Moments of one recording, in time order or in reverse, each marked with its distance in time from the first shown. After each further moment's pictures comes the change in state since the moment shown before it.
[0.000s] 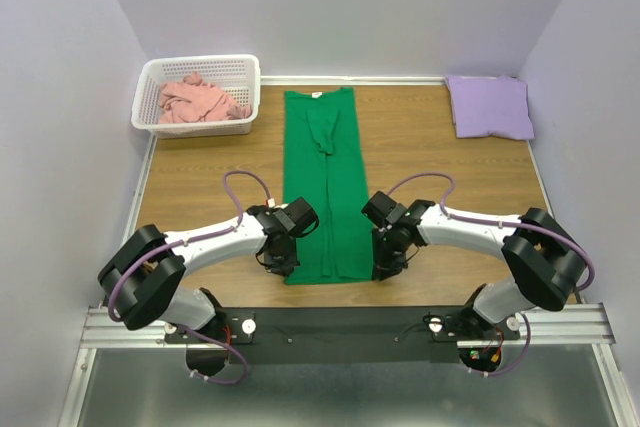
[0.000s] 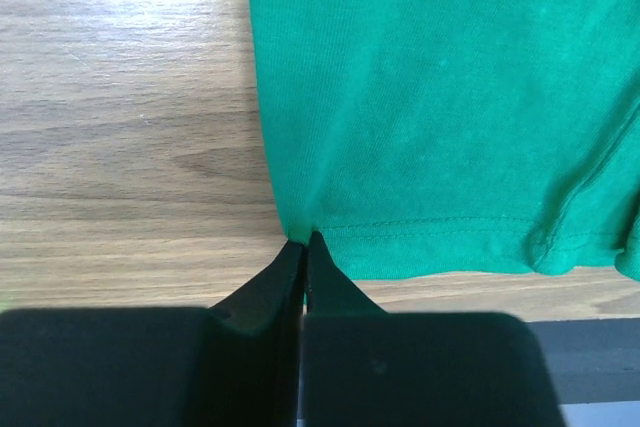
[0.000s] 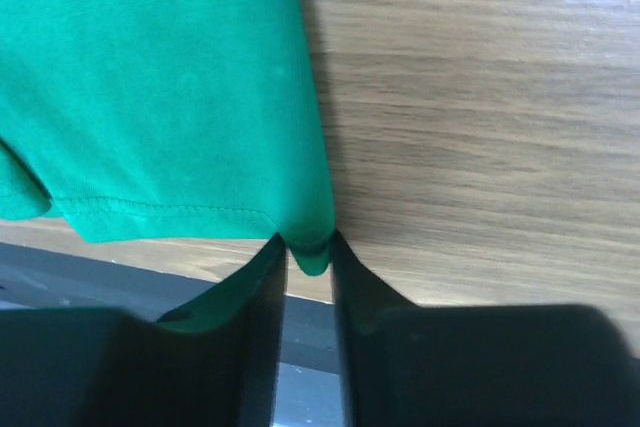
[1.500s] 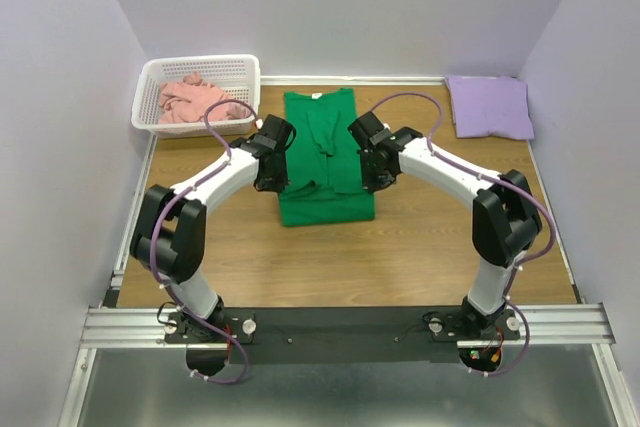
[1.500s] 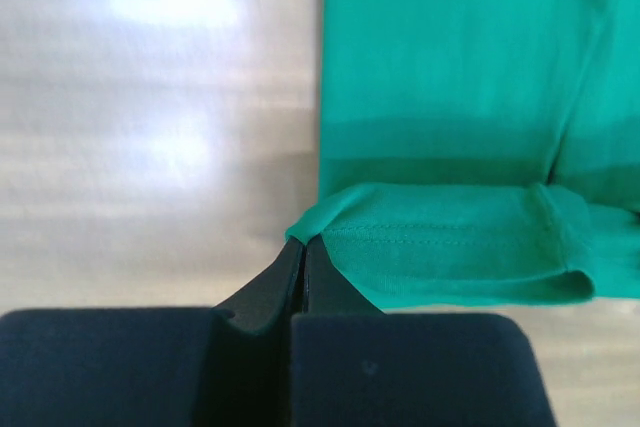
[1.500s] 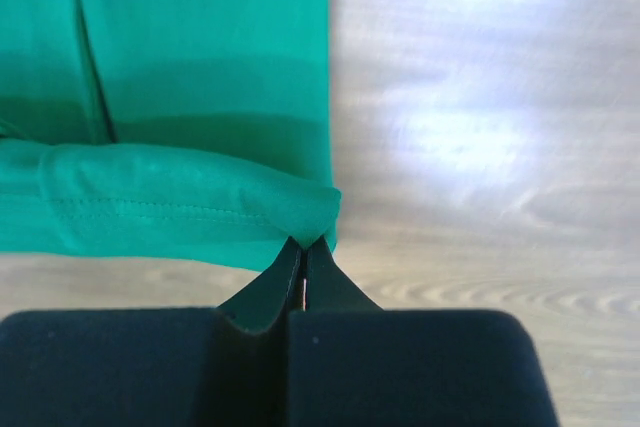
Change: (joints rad) left arm 0.421 0.255 0.446 0.097 -0.043 0.413; right arm -0.191 0.304 0.663 -0.170 0.328 -0.372
